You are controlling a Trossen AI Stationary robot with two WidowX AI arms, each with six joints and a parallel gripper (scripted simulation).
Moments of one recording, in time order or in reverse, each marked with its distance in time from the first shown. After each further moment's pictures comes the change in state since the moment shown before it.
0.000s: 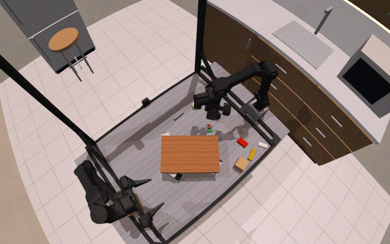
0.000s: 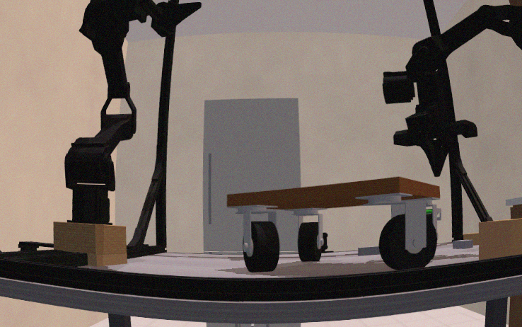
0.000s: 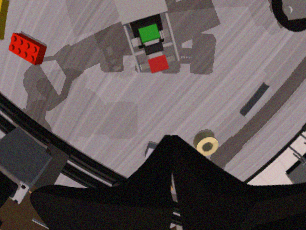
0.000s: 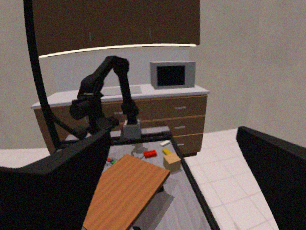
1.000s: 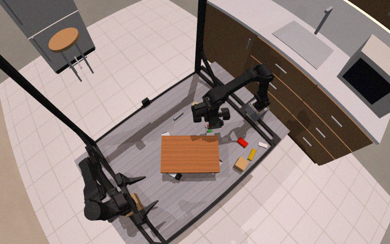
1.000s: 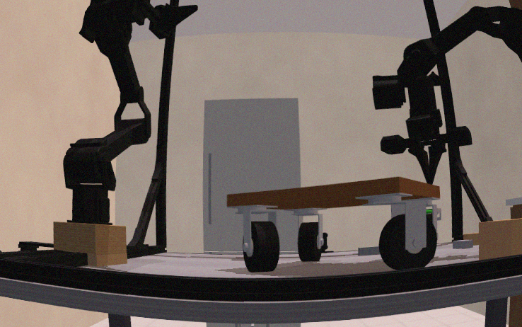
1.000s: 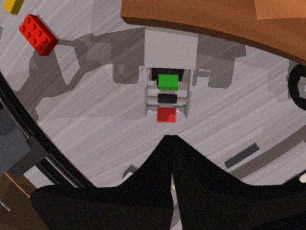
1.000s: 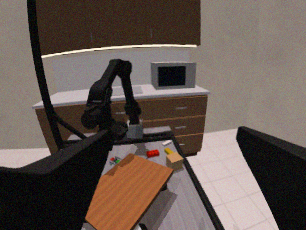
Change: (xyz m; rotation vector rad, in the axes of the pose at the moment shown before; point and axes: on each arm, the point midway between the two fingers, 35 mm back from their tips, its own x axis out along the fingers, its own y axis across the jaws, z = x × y) left arm 0.018 0.006 0.044 -0.318 -0.049 0.038; right arm -0.013 0.016 0.006 -0.002 -0.001 -0.003
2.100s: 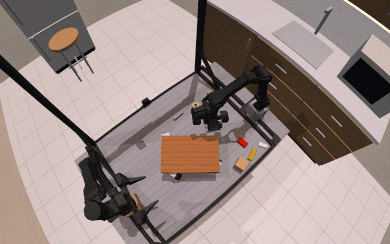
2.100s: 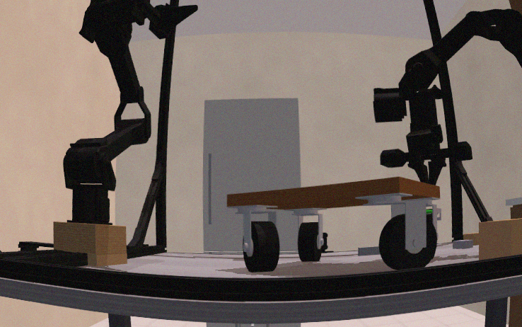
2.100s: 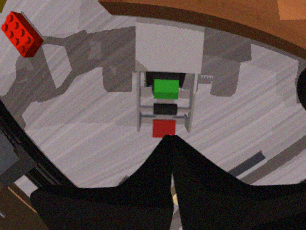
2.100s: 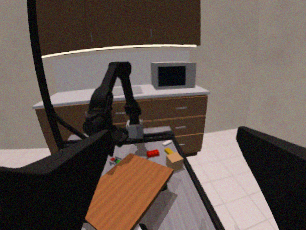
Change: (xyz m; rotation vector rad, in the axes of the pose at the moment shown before) left arm 0.028 -0.003 0.001 -0.001 -0.004 -0.012; right arm 0.000 0.000 0.000 0.001 0.000 0.000
